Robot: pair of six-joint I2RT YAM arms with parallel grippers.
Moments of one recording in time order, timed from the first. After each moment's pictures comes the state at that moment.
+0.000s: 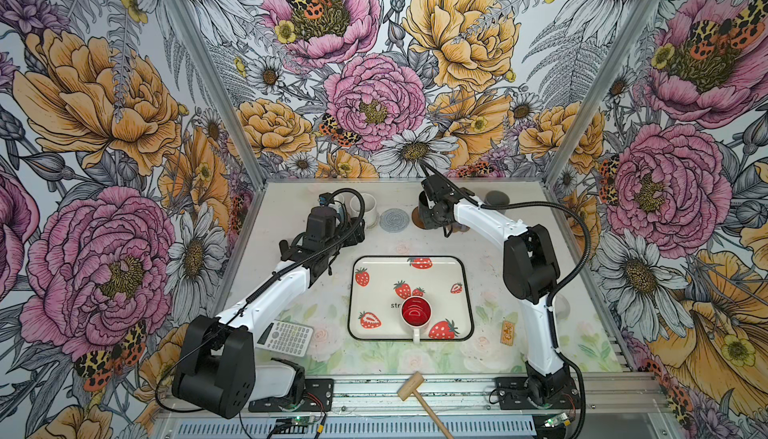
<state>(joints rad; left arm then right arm) -0.32 1.32 0.87 -0.06 0.02 -0.48 0.46 2.19 1.86 -0.76 0.15 0.20</state>
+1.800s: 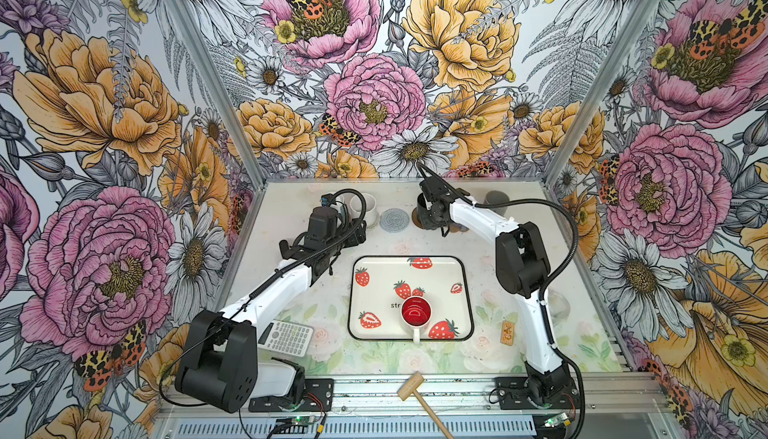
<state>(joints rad) -0.32 1.35 0.87 -0.05 0.04 -0.48 0.45 2.28 1.93 -0.76 0.14 0.19</state>
